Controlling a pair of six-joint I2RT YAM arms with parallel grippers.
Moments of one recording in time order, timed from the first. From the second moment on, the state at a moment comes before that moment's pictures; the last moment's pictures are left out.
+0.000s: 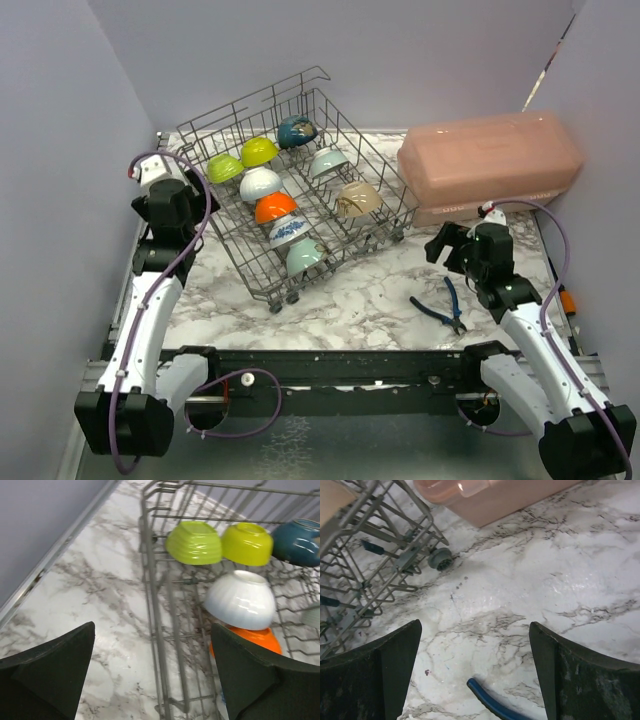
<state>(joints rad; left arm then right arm) -0.05 0.99 0.94 -0.31 -0.30 -0.39 0.17 0.78 0.56 -0.34 0.04 0.43</state>
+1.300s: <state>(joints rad) 0.04 1.39 0.20 0.98 -0.58 -0.35 0.17 1.03 0.06 0.82 0.53 0.16</state>
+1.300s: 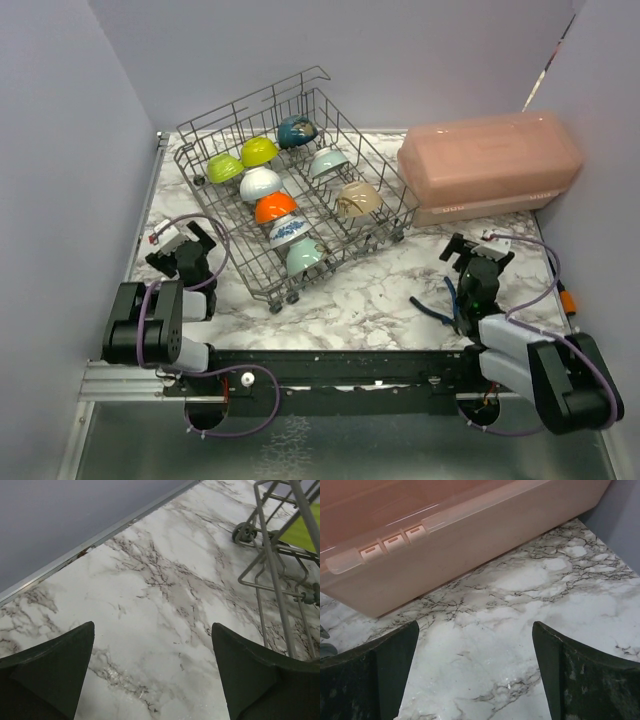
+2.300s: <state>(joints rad) -0.08 1.64 0.23 1.28 -0.60 -0.11 0.06 1.55 0.20 1.34 0.33 0.01</state>
